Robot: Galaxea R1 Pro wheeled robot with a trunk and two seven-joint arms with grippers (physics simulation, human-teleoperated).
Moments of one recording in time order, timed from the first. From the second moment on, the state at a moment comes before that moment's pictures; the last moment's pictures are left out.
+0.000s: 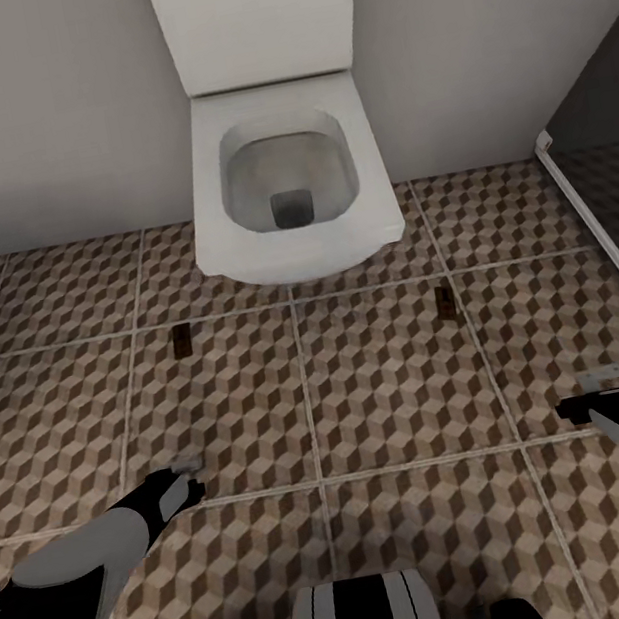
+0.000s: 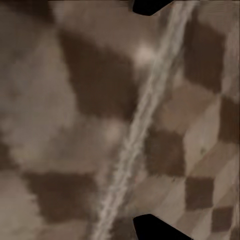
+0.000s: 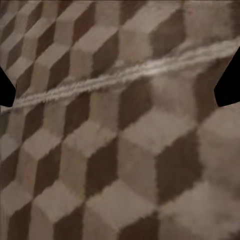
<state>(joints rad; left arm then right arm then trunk) -1.05 0.12 -1.83 -0.02 2.02 0.32 0.29 -1.04 -0.47 1.08 -0.14 -0.96 0.18 -0.11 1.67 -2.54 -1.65</state>
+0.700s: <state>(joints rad) -1.05 0.12 -1.83 -0.02 2.02 0.32 0.29 -1.04 -0.47 1.08 -0.14 -0.96 0.17 -0.11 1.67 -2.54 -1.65</state>
